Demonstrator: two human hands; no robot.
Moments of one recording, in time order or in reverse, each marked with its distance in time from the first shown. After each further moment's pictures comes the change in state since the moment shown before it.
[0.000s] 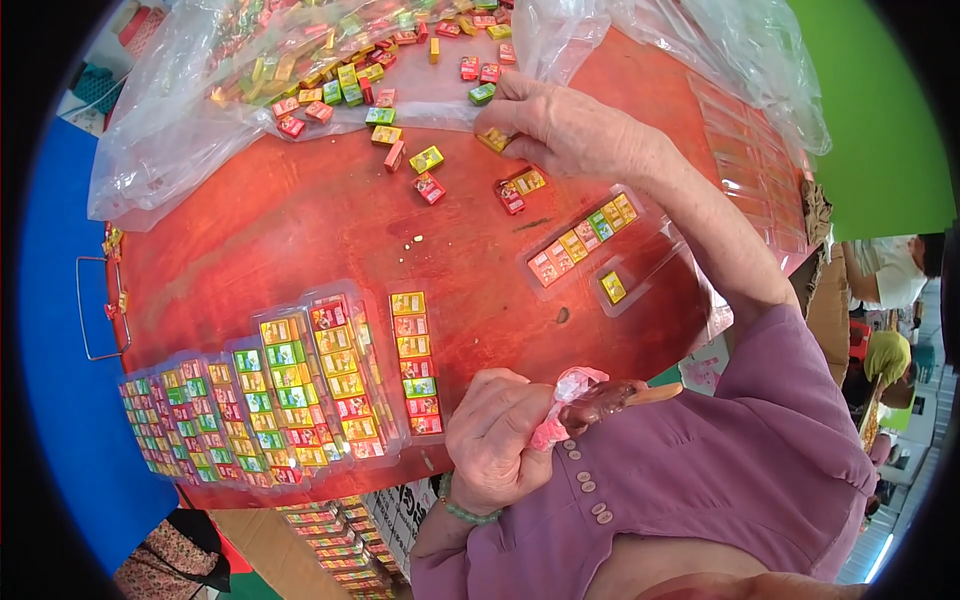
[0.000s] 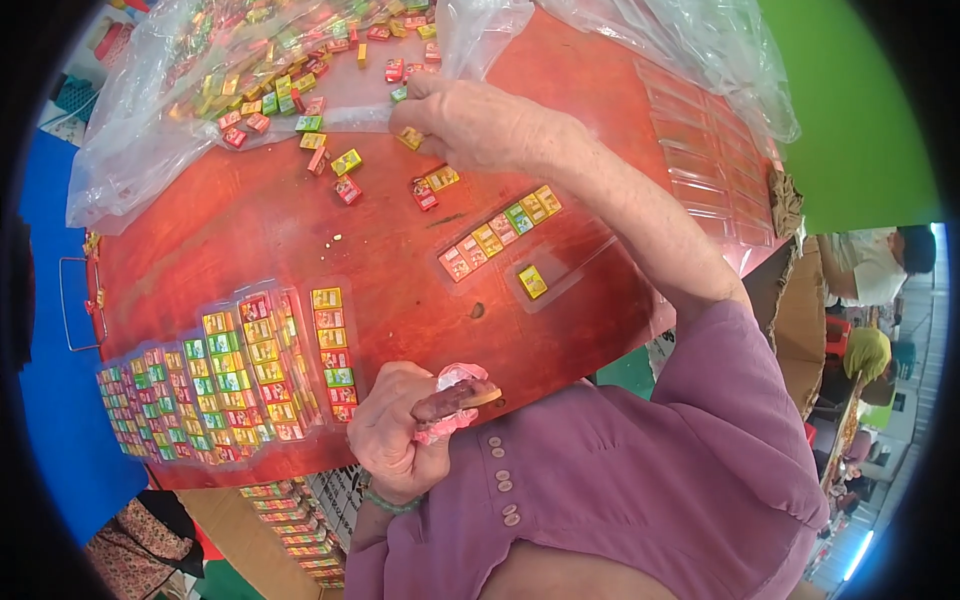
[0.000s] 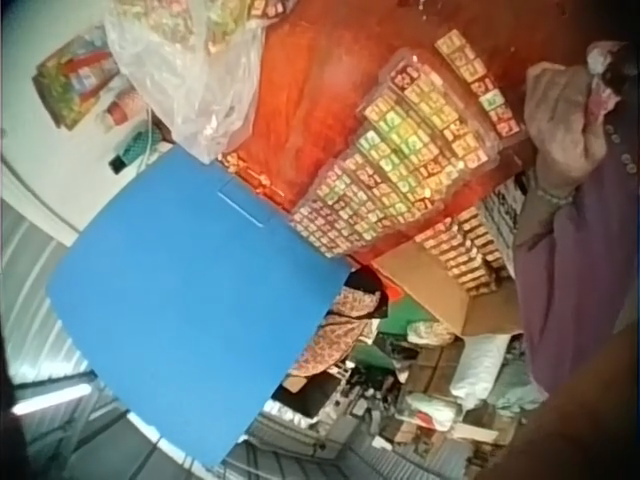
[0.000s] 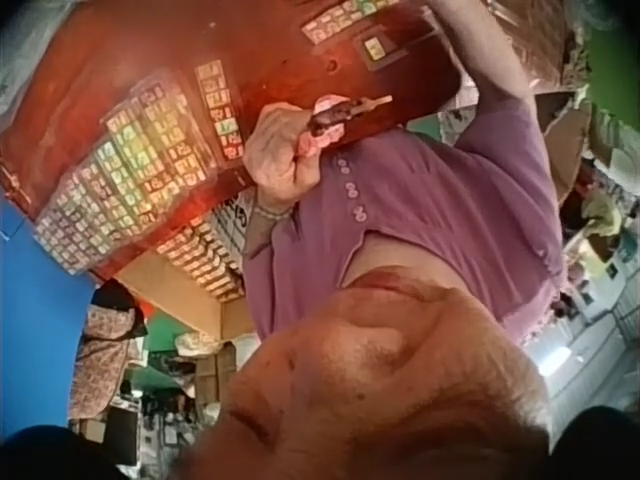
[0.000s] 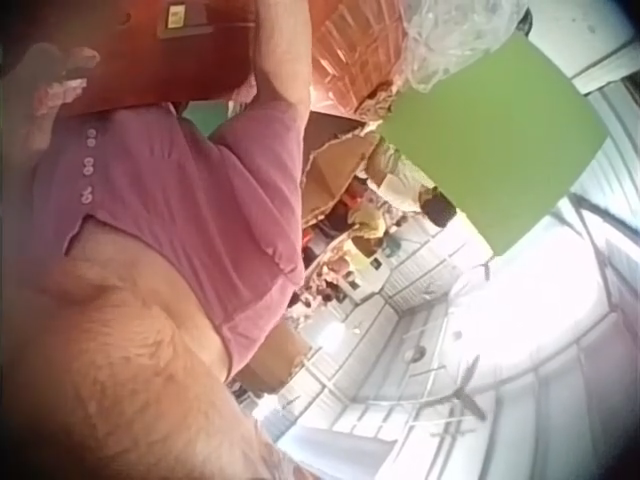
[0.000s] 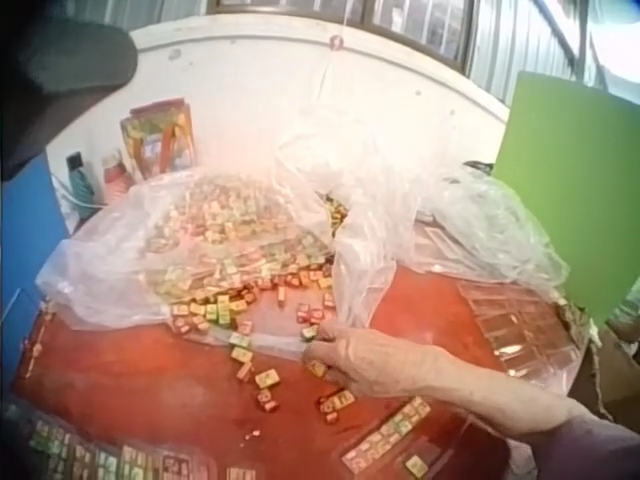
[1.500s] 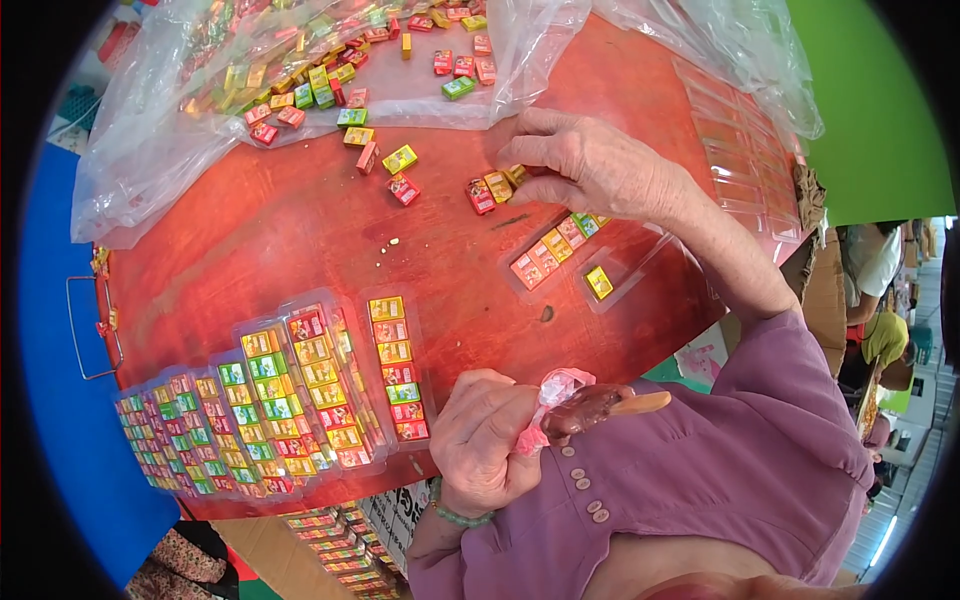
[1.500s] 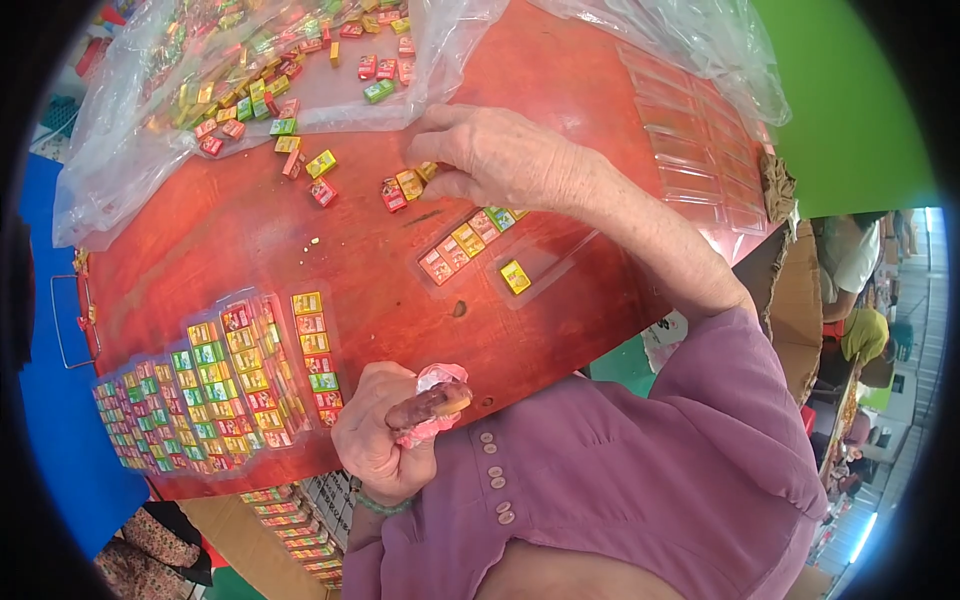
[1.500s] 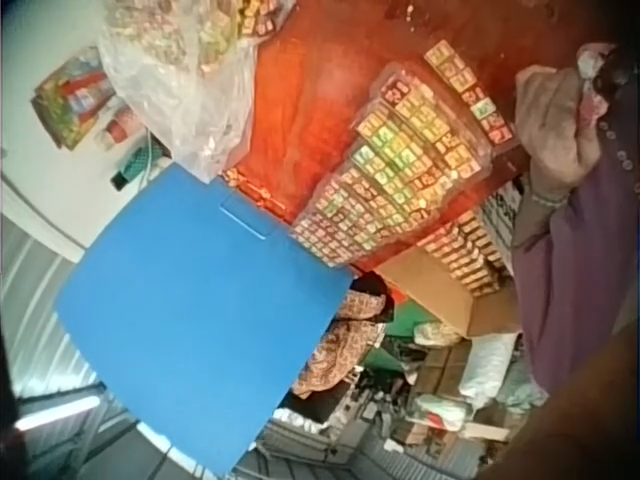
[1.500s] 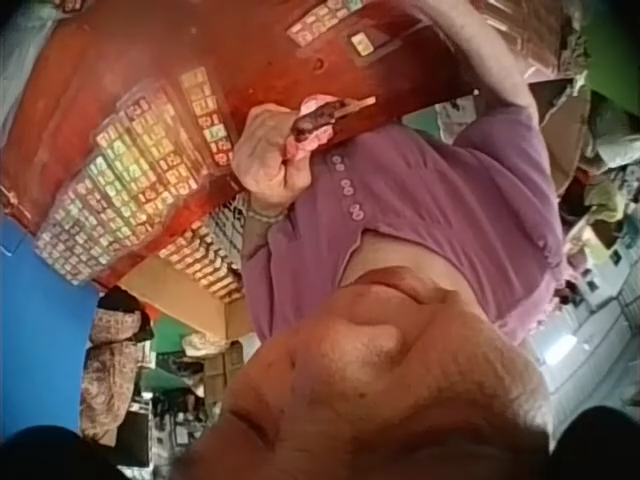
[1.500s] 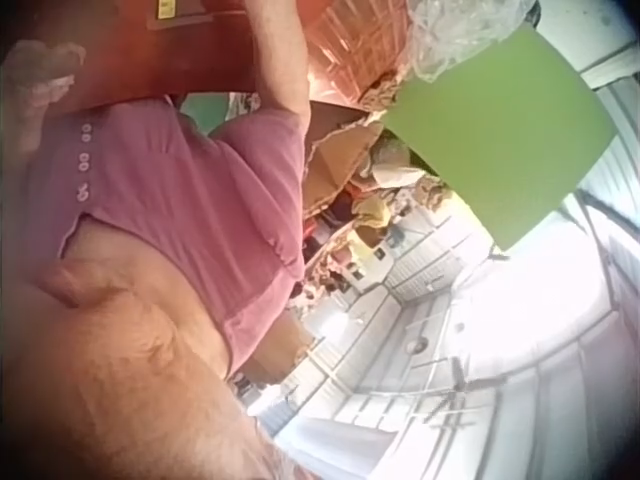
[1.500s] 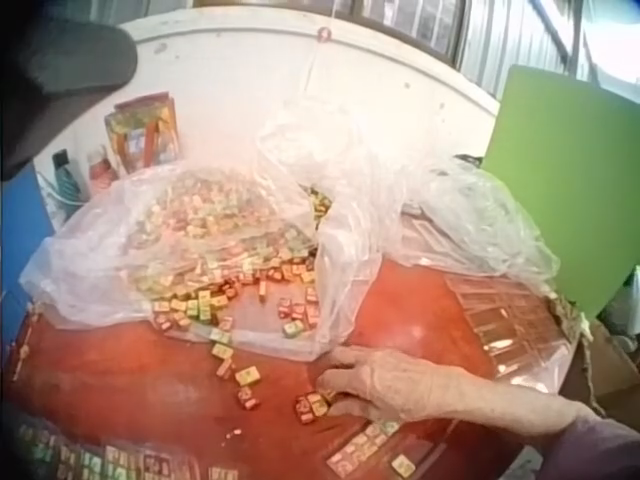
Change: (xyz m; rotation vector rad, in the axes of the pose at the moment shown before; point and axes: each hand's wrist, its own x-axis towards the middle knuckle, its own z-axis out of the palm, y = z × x) left_hand 0.000 0.000 0.000 0.015 -0.033 -0.013; right_hand -0.046 -0.011 0.001 0.102 -0.010 0.026
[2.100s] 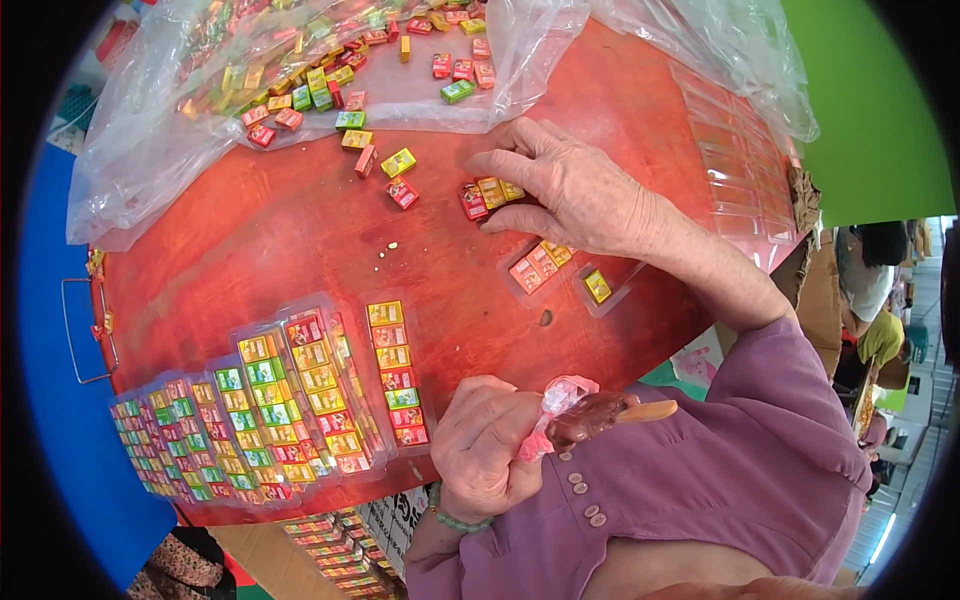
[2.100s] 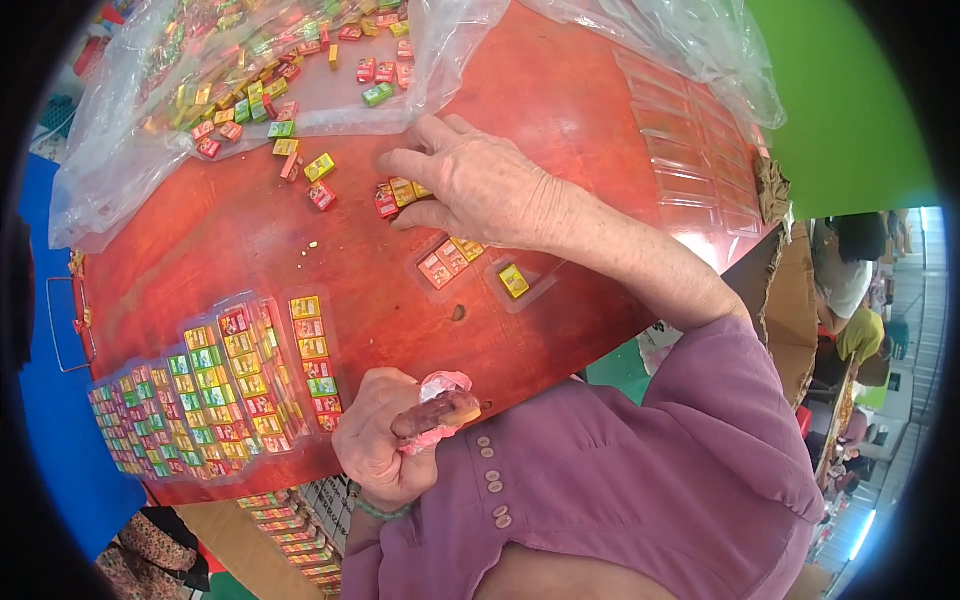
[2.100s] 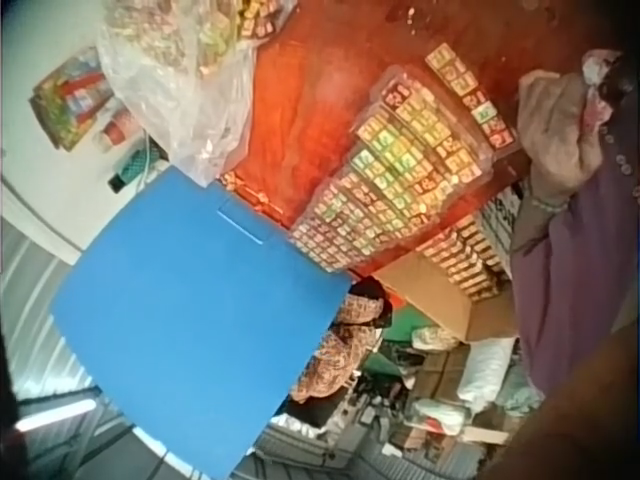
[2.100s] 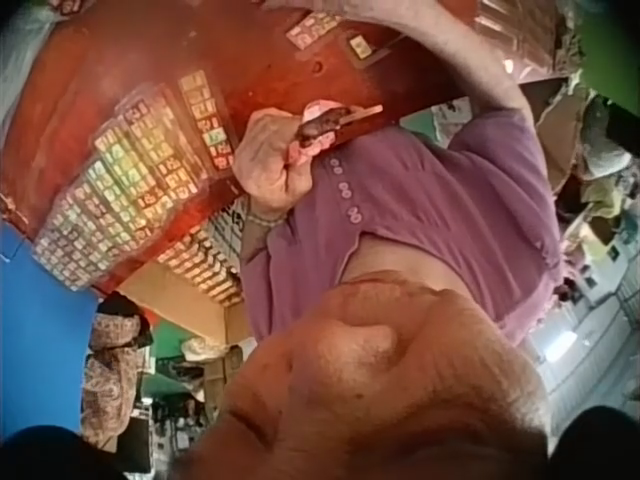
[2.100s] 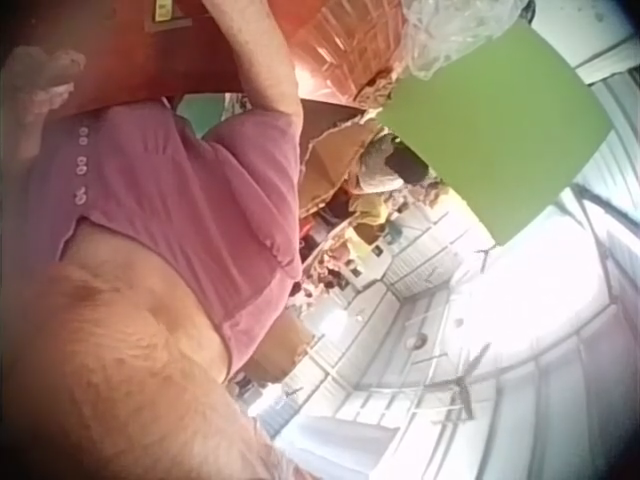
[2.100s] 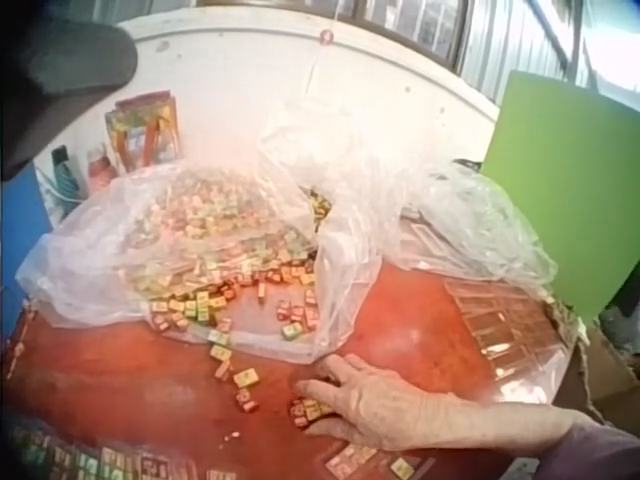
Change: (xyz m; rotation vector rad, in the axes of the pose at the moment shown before) left_hand -0.001 0.000 -0.002 -0.016 -0.022 -0.014; right_hand -0.002 -0.023 0.022 -0.099 0.140 0.055
